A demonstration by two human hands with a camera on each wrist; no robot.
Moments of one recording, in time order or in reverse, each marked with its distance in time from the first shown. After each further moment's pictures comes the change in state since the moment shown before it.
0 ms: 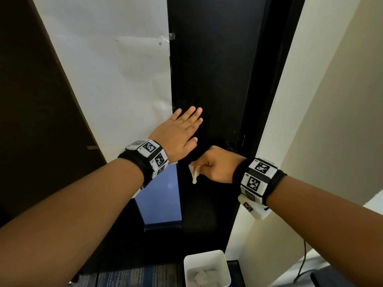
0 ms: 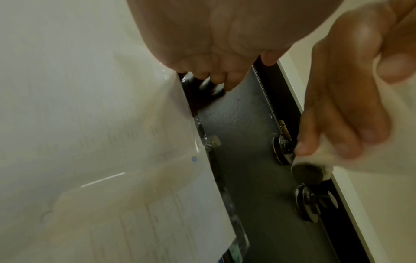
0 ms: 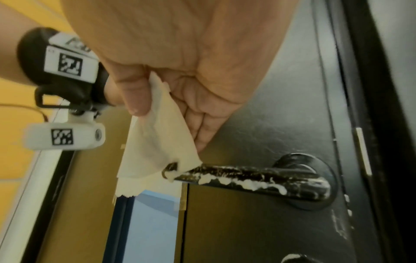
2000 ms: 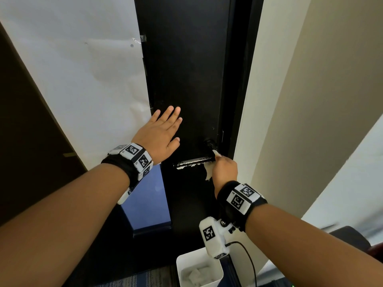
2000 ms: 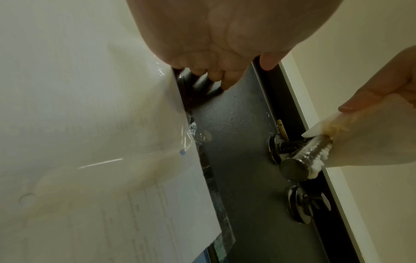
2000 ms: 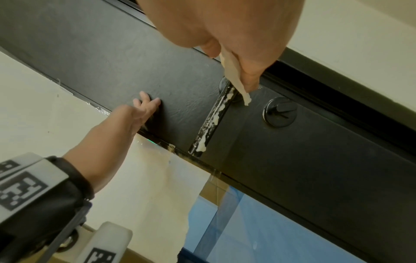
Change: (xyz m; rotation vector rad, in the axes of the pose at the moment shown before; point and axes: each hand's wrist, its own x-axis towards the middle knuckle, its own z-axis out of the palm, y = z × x) left_hand 0.001 0.007 0.004 -0.022 0.009 -0.037; right_hand -0.024 0.014 0.056 1.213 1.028 0.850
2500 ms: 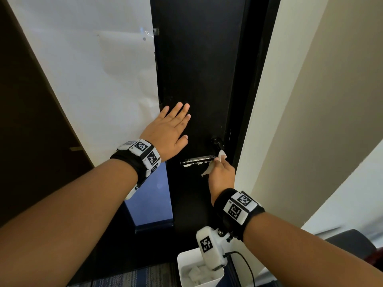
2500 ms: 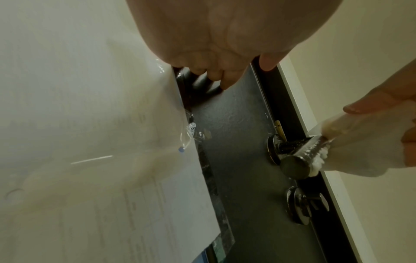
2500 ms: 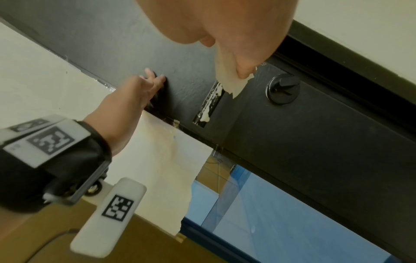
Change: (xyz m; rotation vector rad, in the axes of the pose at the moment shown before) left_hand 0.002 -0.002 0.005 0.012 0.026 0.012; right_hand -0.022 0.020 0.023 -0.019 -0.005 -0.026
